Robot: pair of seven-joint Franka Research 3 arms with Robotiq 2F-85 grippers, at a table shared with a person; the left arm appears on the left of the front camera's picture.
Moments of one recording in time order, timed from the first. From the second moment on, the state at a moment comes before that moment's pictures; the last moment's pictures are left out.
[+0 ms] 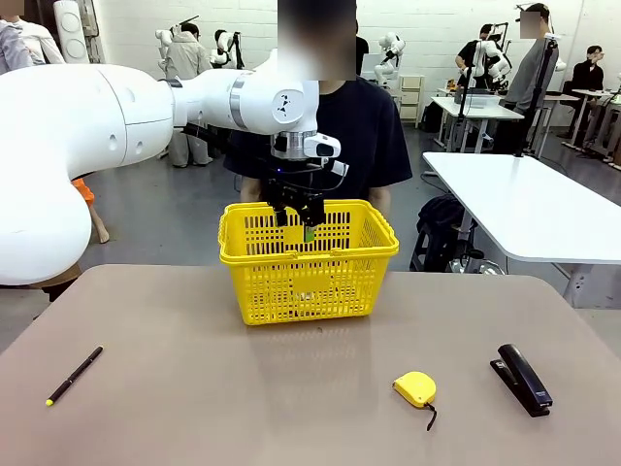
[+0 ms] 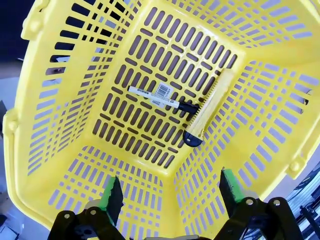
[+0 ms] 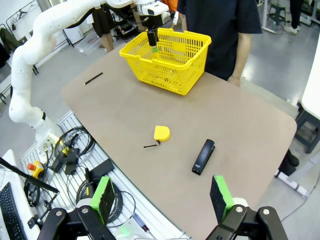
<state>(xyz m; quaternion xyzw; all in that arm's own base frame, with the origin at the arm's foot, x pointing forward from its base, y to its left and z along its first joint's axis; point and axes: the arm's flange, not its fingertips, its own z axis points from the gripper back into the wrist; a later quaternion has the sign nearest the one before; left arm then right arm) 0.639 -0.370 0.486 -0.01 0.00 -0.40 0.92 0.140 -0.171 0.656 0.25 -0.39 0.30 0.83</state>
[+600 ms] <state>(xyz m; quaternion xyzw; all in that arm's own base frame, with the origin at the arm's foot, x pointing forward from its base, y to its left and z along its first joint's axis) 0.610 -0.342 0.547 0.02 0.02 -0.37 0.93 0.141 -0.171 0.656 0.25 -0.39 0.30 0.83</state>
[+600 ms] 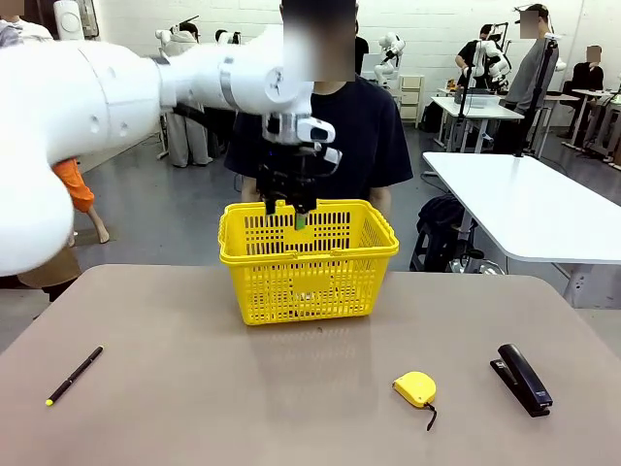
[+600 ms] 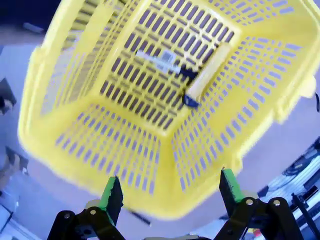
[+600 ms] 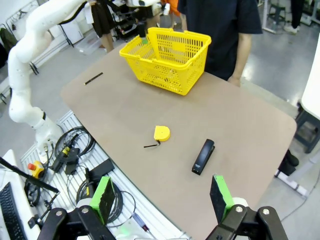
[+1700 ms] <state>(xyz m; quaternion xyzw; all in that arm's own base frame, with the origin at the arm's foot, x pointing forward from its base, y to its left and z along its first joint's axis) 0.449 -0.138 0.547 0.03 0.05 -0.25 0.97 0.141 -0.171 0.656 0.25 -0.39 0.30 0.83</state>
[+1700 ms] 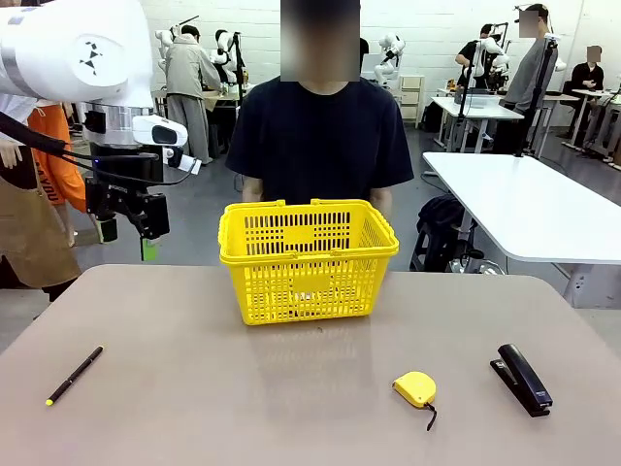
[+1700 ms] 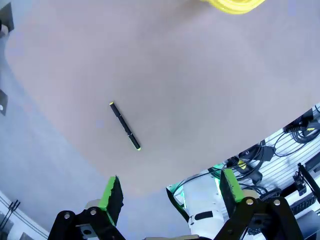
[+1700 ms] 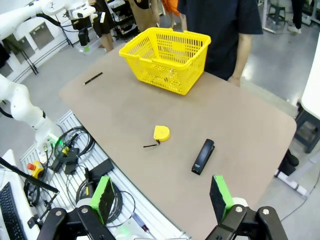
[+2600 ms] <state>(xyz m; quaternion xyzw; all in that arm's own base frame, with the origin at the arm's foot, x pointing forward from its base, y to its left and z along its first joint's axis) 0.447 -0.140 0.550 0.03 0.05 -0.25 0.97 0.141 -0.171 0.656 0.25 -0.39 0.30 0.83</state>
